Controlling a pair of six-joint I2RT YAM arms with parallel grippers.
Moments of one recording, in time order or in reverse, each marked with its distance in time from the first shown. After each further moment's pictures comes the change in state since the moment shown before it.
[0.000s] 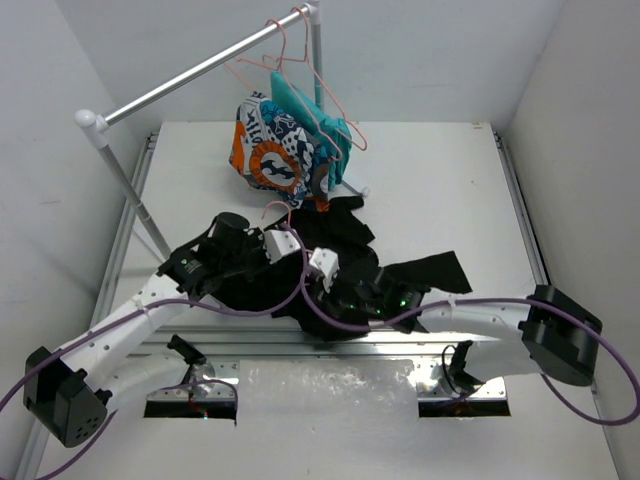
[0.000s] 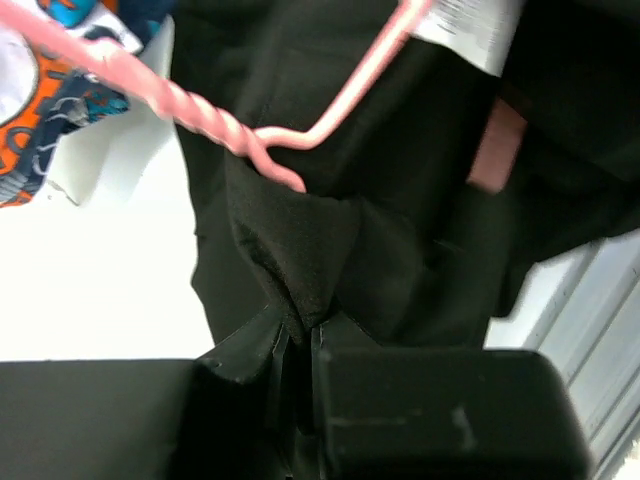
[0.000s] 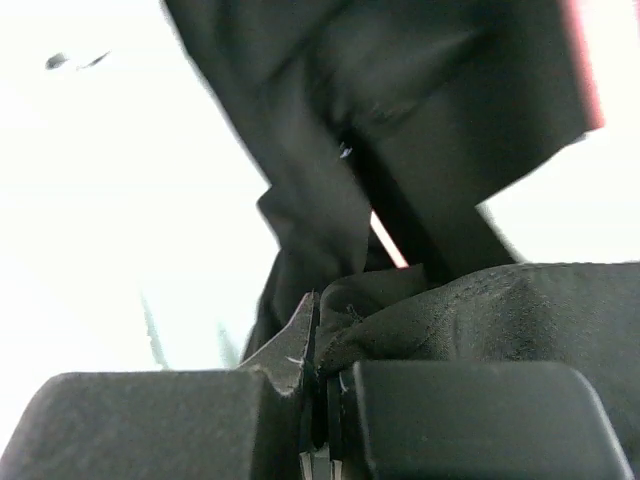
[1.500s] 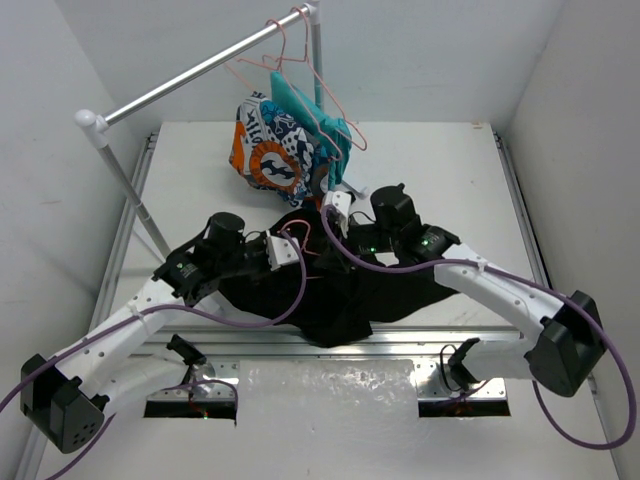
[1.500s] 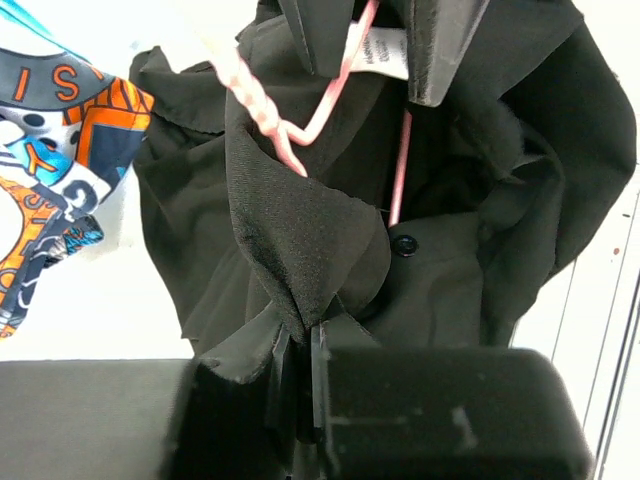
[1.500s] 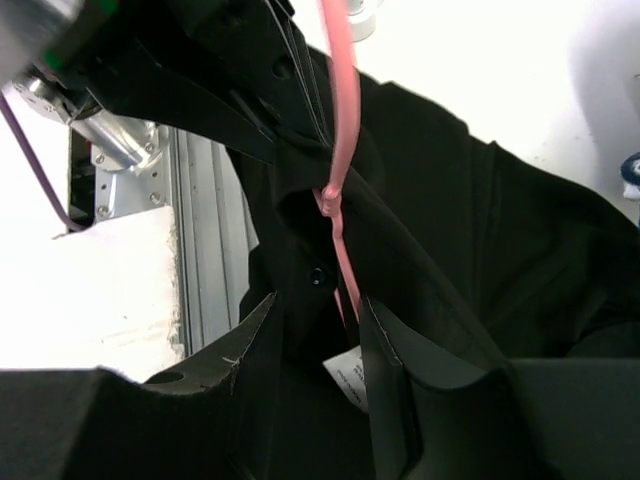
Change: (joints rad) left arm 0.004 -0.037 -0.008 0.077 0.255 0.043; right arm -0.341 -0.026 0.363 -0.416 -0.595 -0.199
